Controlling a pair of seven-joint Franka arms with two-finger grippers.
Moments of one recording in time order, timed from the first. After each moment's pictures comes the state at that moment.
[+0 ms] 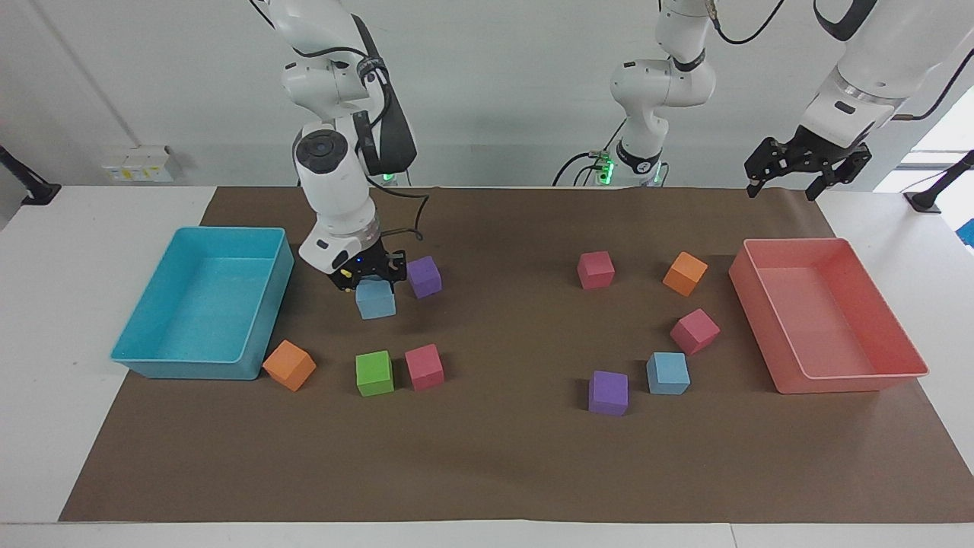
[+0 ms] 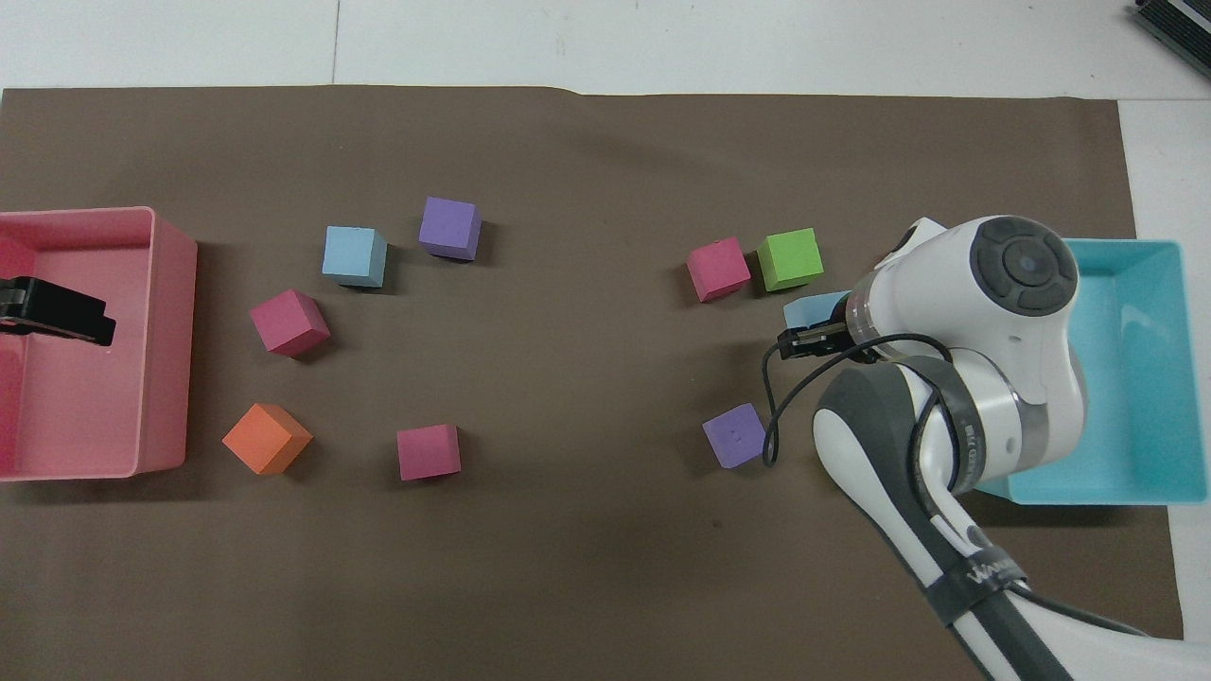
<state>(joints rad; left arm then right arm) -0.09 0.01 0.05 -1.48 0.00 1.44 0.09 0.29 0.14 -0.01 -1.95 0.04 2.12 0.08</state>
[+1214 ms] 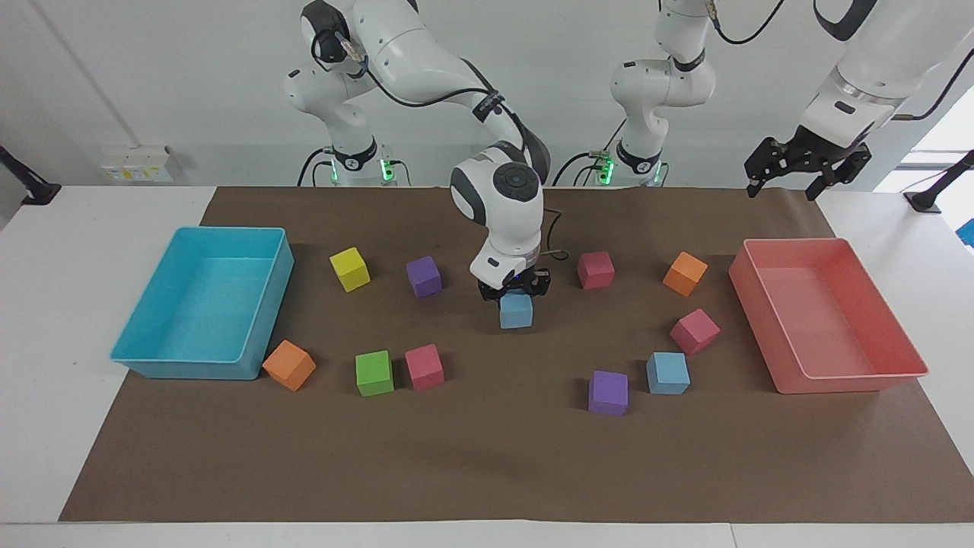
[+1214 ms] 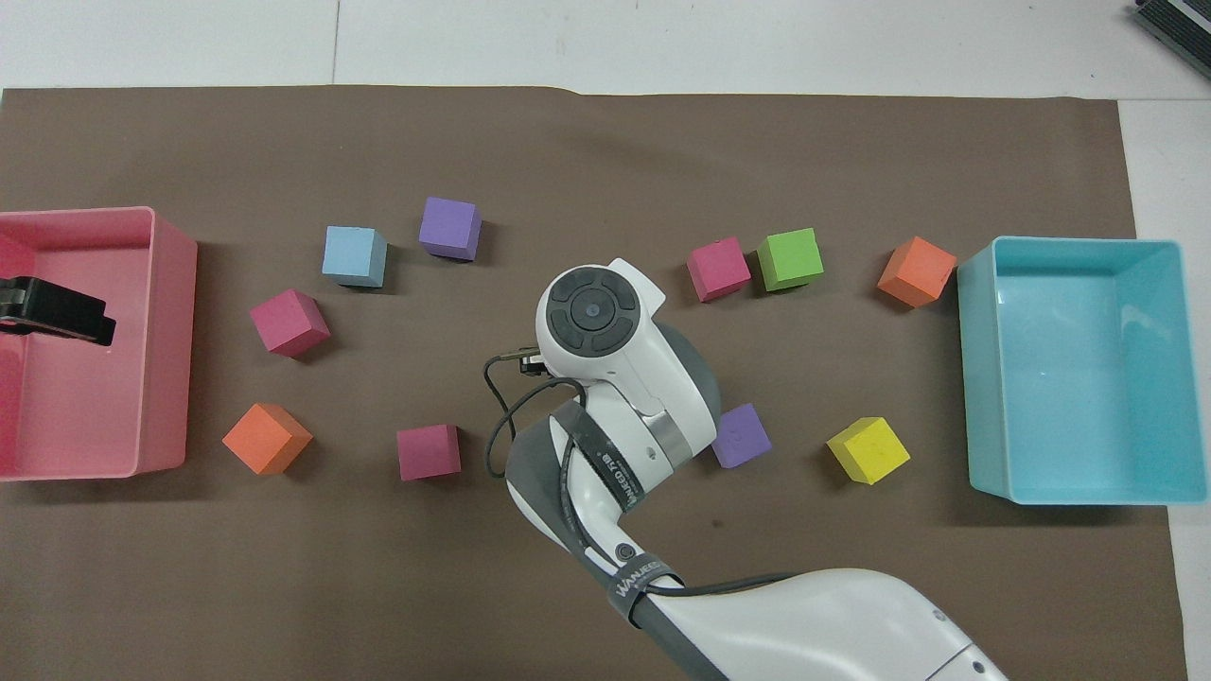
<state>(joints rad) -0.09 0.01 0.05 -1.48 0.00 1.44 0.09 0.65 0.52 -0.01 -1.60 0.04 2.16 0.56</state>
